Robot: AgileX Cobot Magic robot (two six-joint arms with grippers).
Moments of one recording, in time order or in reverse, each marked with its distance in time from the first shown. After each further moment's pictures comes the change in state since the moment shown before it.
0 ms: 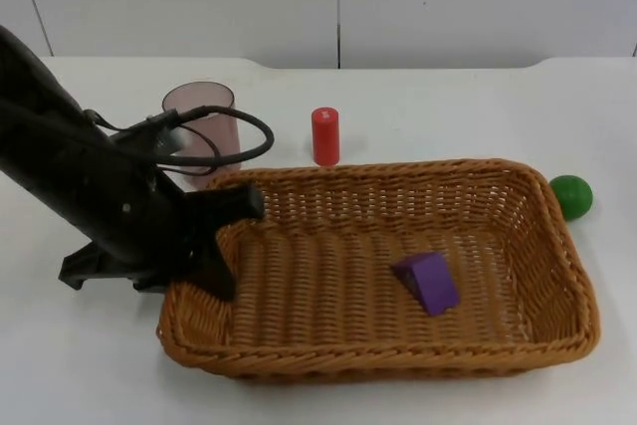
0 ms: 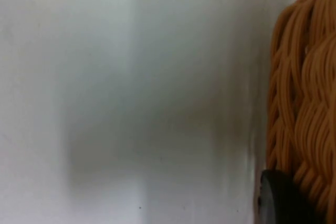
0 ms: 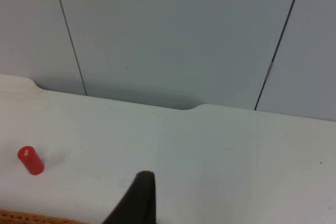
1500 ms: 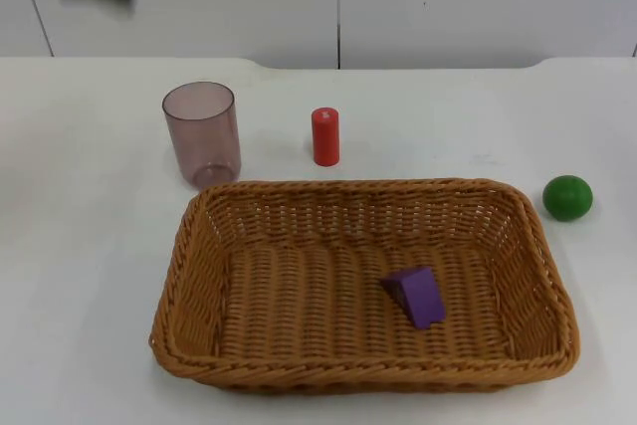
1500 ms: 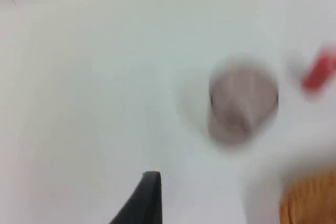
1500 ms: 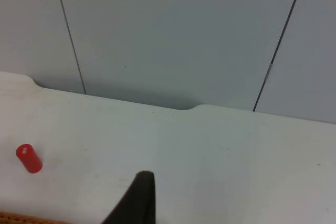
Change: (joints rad) right arm 0.000 0.000 0.000 0.000 0.000 -0.015; left arm 0.000 -0.651 -0.146 1.105 0.011 -0.683
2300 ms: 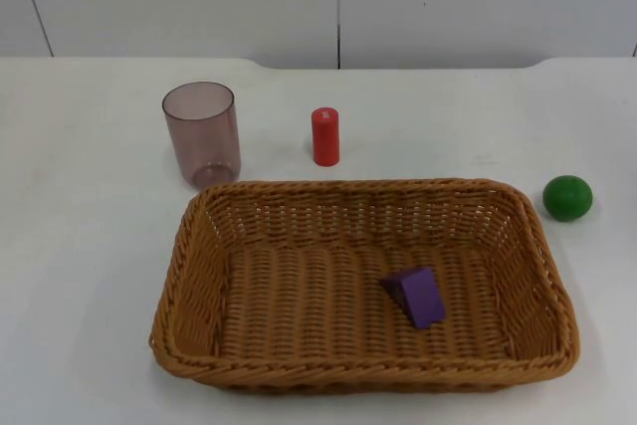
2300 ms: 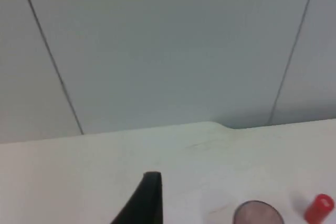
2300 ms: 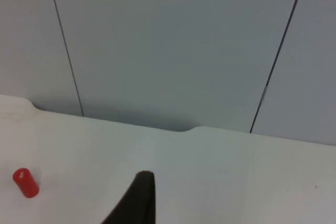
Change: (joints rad) right arm 0.000 0.000 0.000 0.000 -0.063 0.003; left arm 0.100 -0.097 -0.222 -0.098 0.074 0.089
